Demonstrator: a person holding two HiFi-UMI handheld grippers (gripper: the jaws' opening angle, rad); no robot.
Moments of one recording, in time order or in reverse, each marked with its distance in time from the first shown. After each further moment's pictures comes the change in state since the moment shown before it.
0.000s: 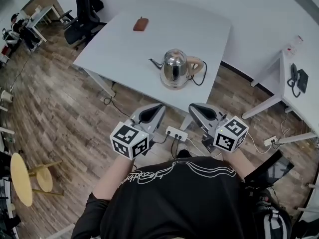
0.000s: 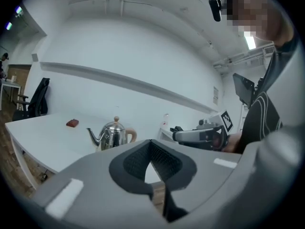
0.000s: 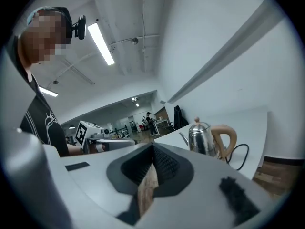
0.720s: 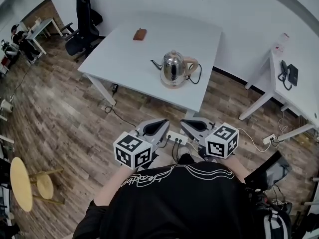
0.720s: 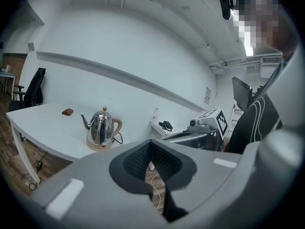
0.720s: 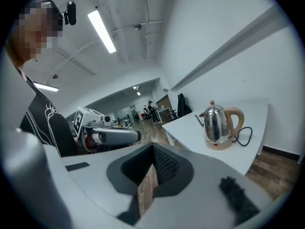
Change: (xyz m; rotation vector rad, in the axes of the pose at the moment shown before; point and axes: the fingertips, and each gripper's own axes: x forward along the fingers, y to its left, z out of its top) left arm -0.072 -0.082 -0.019 -0.051 0.075 -0.095; right arm -0.022 0.105 -0.043 -0.002 0.159 0.009
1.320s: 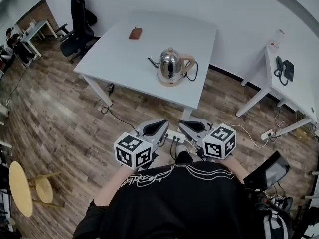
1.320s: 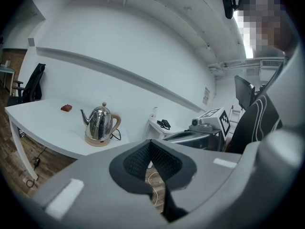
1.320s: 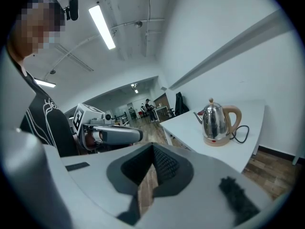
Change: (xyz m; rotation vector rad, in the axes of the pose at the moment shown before) left arm -0.004 -0.001 -0.016 -0.021 0.018 -0.023; right arm 0.002 0.011 -0.015 -0.006 0.024 -0.037
